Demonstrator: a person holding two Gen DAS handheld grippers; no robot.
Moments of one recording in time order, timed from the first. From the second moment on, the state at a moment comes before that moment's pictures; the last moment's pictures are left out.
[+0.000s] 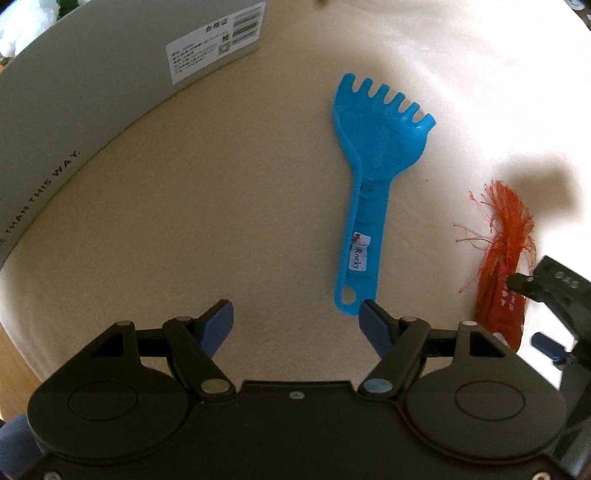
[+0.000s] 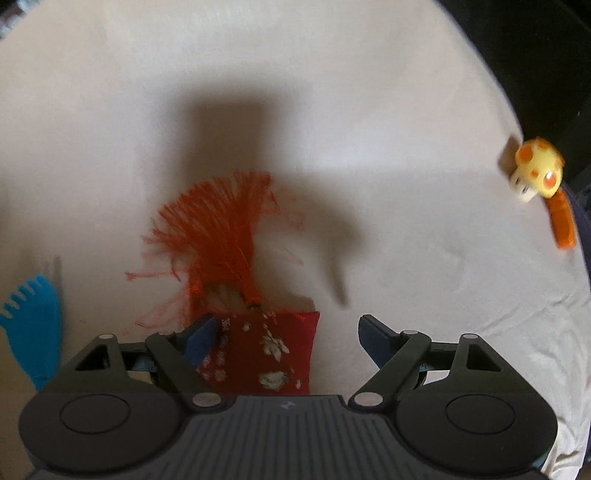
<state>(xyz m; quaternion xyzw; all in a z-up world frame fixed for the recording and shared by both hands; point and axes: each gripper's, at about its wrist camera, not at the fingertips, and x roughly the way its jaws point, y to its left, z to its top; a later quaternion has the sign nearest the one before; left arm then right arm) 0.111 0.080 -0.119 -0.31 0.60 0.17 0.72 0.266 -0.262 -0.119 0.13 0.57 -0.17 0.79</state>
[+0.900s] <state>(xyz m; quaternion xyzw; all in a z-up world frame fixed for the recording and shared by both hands) 0.109 0.073 -0.088 -0.28 0.49 0.14 0.81 0.090 -0.339 -0.139 0.19 0.56 -0.20 0.78</state>
